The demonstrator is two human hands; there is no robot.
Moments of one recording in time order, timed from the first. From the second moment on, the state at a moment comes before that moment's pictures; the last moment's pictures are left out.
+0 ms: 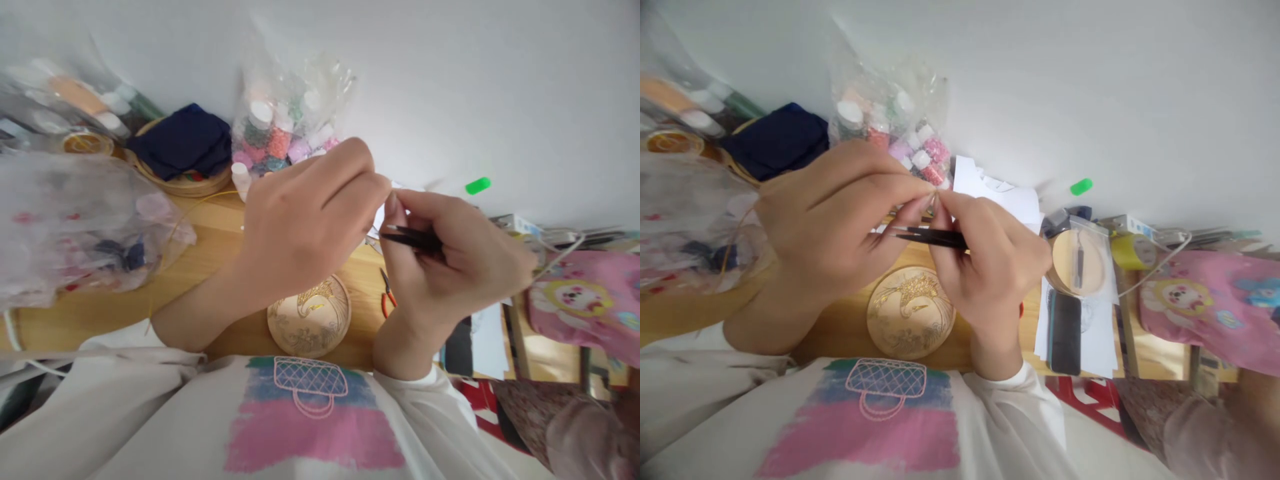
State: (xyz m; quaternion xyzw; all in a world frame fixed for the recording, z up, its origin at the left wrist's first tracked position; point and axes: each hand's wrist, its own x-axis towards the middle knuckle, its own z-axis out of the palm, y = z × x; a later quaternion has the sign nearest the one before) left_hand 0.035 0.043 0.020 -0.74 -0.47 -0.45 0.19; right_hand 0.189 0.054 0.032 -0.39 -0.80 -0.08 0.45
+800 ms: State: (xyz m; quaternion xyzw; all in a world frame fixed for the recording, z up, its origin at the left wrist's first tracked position) left_hand 0.033 0.033 0.031 -0.74 -0.45 -0.47 0.14; right_hand 0.186 0.055 0.030 -0.35 -0.77 -0.08 0.53
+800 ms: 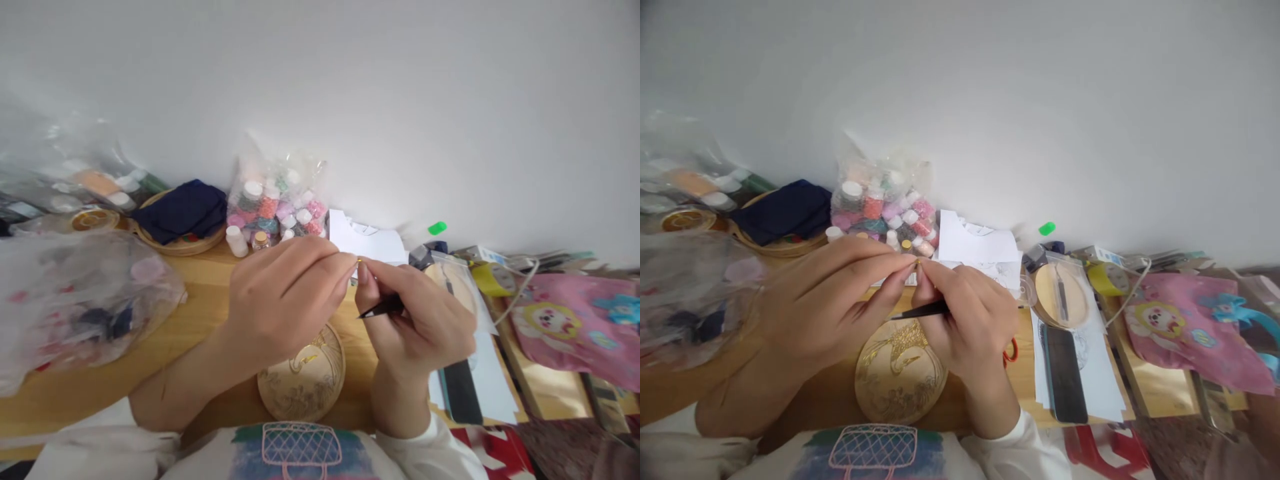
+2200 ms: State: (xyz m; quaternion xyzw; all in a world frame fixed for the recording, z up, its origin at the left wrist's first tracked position) left_hand 0.032 0.033 0.032 -0.76 -0.42 -0.49 0.12; right_hand 0.191 0.056 0.033 -0.32 -0.82 -0.08 0.47
